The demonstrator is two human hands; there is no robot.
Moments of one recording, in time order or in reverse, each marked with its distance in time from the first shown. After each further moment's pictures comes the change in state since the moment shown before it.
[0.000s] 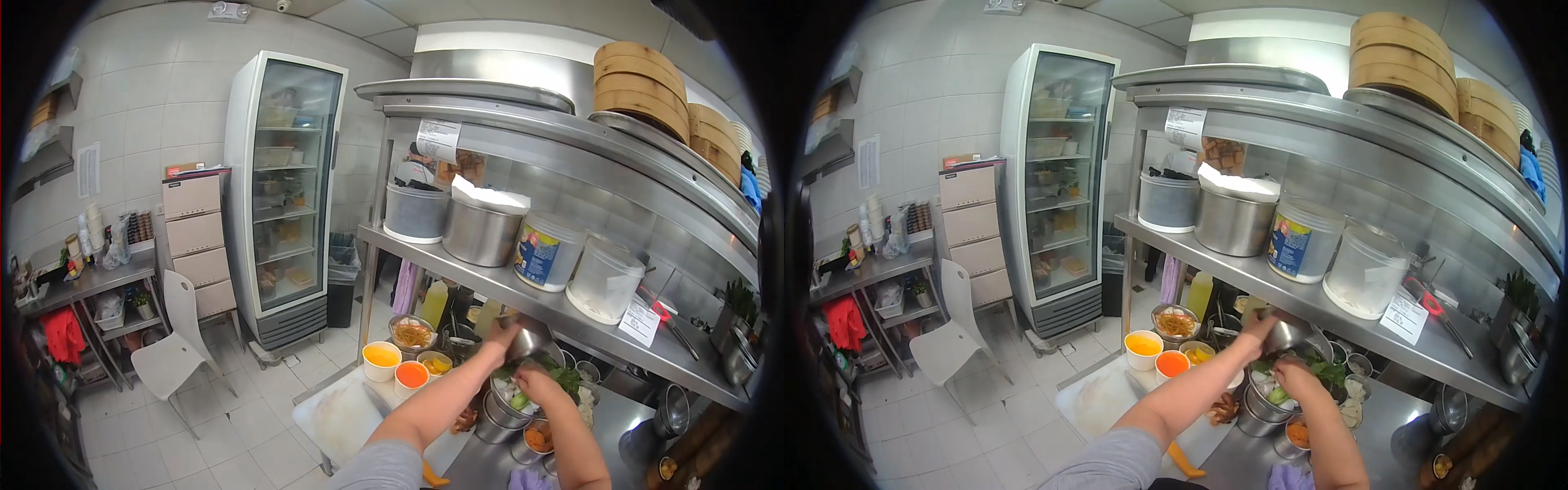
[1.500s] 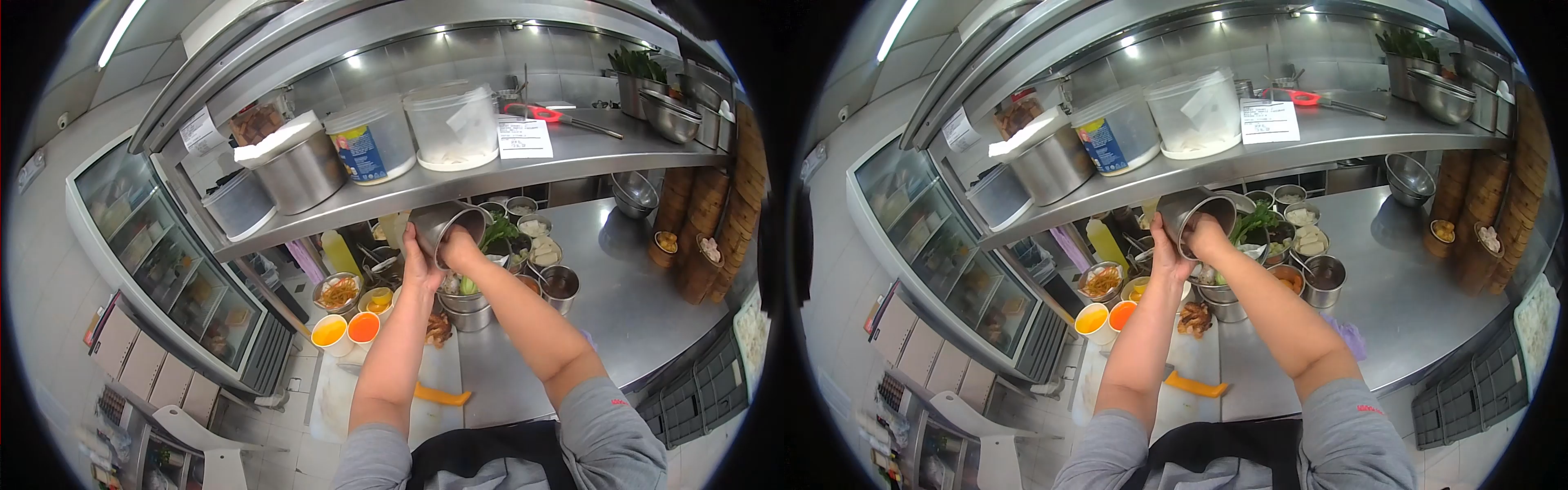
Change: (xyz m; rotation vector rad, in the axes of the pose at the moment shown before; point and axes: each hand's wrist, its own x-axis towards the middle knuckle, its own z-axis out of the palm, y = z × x) left_hand -0.066 0.016 0.021 -0.506 -0.443 -0.377; right_hand 0.008 -0.075 -0.028 0.679 0.724 0.416
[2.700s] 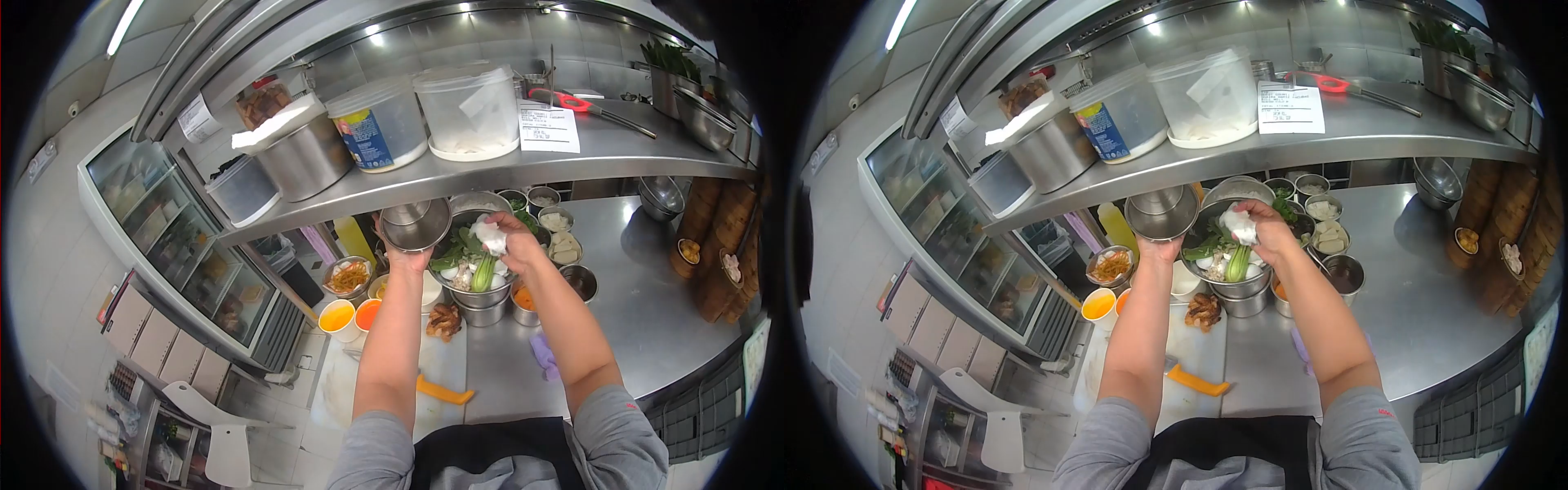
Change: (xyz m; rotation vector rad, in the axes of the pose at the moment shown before) left_hand 0.022 0.043 -0.024 -0.233 0.089 0.150; right_hand -0.002 0.085 -0.053 1.045 -0.074 0.370
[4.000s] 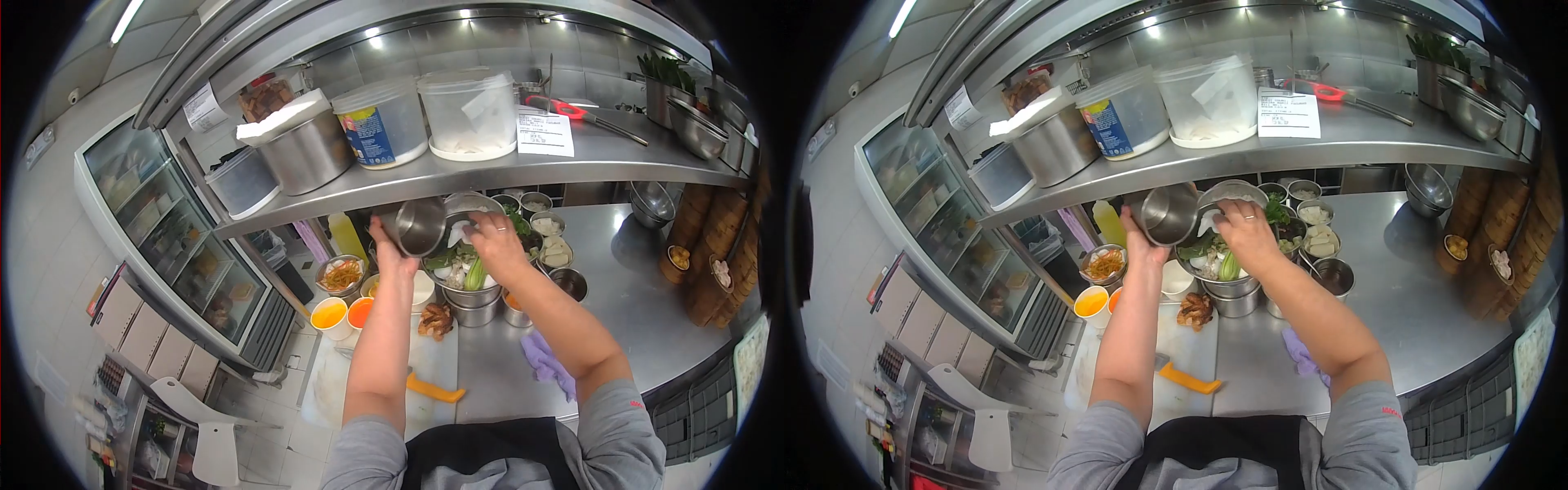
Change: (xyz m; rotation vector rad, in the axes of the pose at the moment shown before) left_hand -0.022 0.006 0.008 0.103 0.131 0.076; right_hand -0.036 -0.009 0.035 -1.848 0.031 -1.172
